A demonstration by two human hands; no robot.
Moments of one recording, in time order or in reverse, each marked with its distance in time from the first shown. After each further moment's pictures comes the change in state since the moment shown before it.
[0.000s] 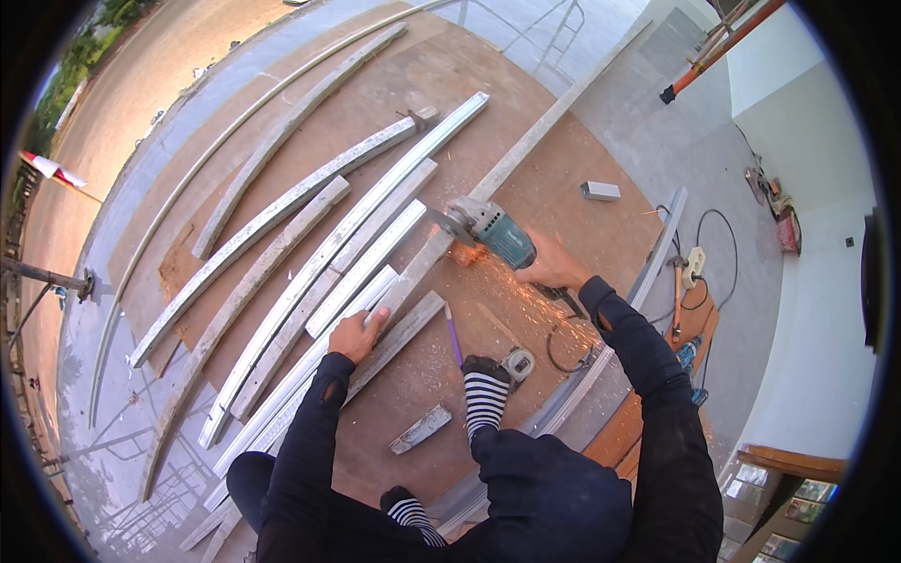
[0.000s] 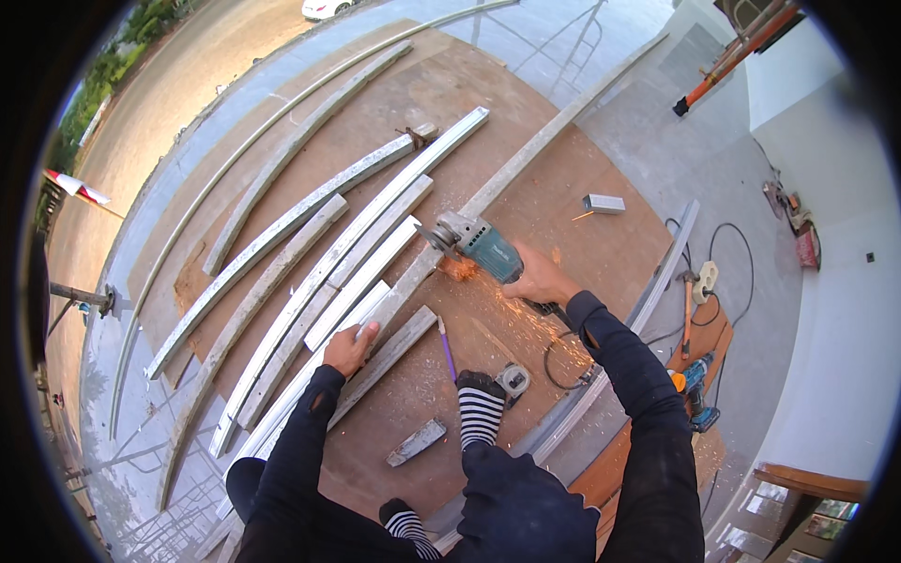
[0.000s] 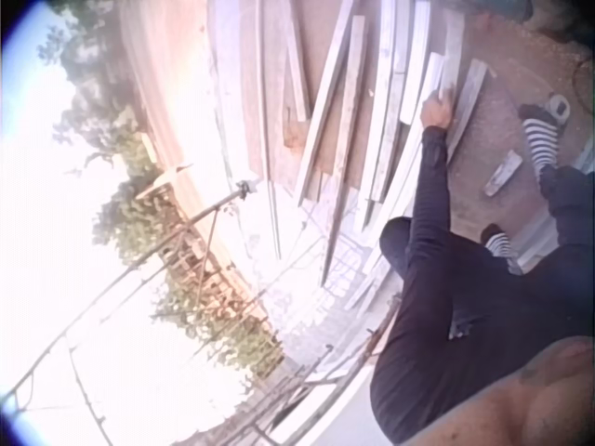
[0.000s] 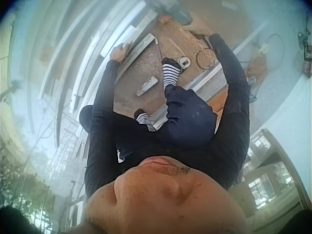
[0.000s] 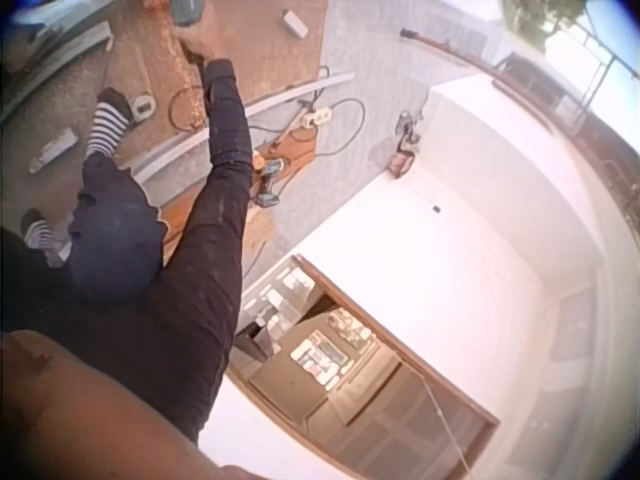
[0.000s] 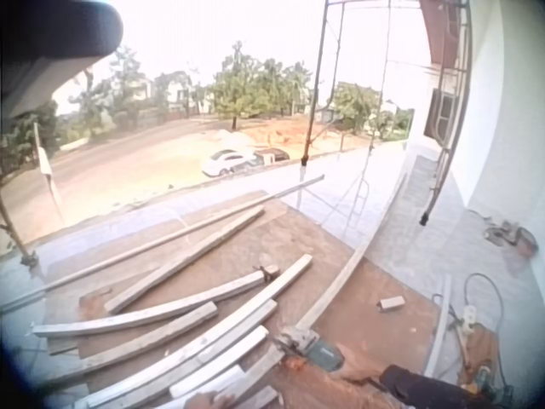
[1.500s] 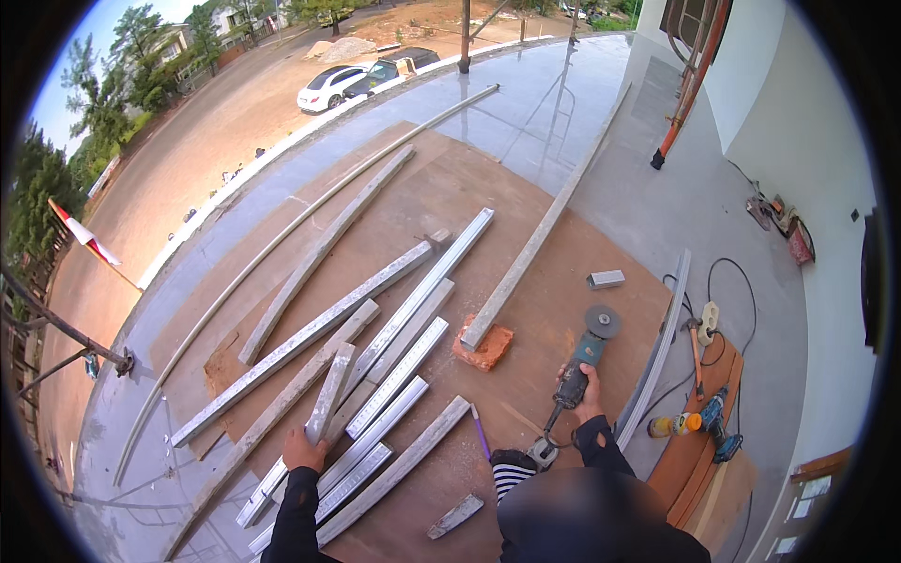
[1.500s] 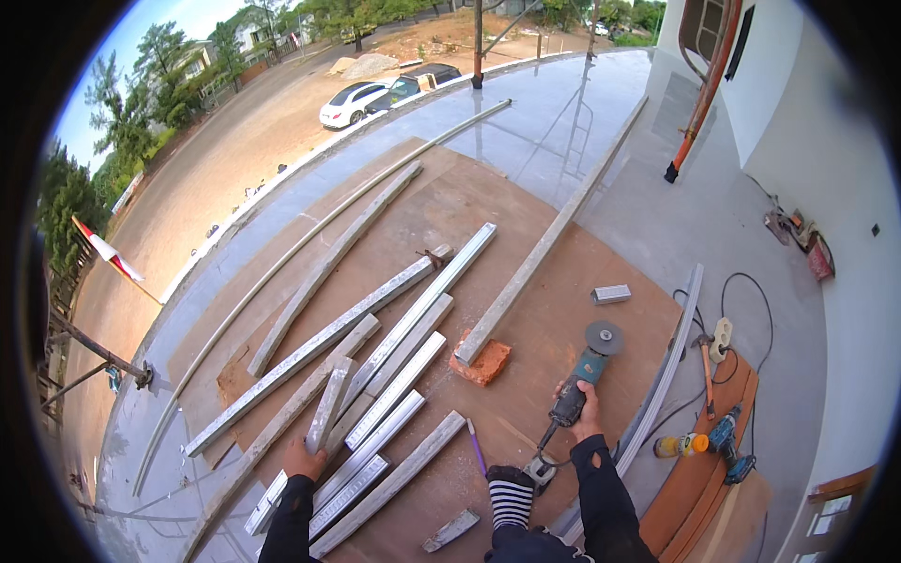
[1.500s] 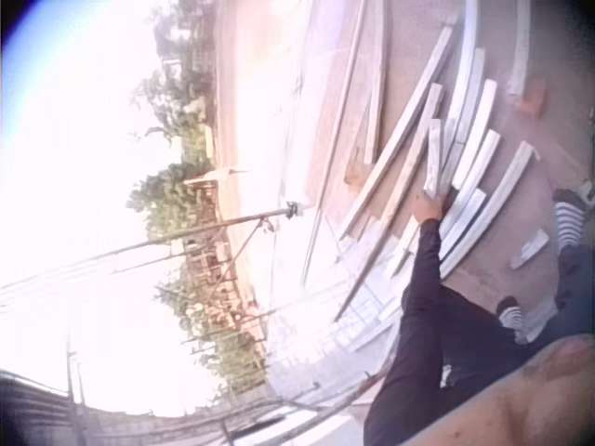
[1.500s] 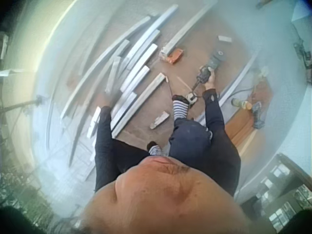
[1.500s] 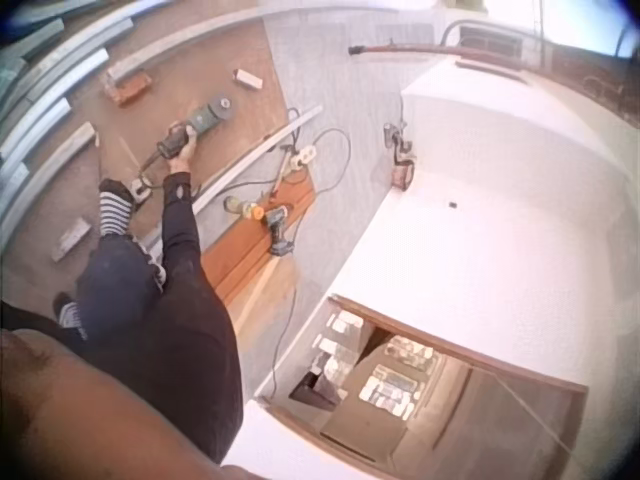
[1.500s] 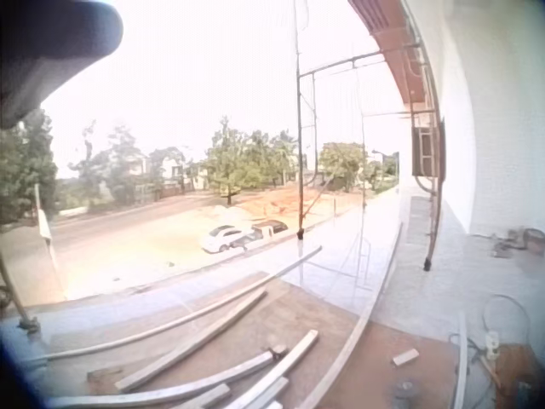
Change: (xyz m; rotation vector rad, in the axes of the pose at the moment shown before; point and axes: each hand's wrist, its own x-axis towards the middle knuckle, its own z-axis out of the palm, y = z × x) left_hand -0.052 -0.111 -0.100 0.372 0.531 -0.234; right_hand -0.062 0.114 0.090 1.791 0.594 0.176
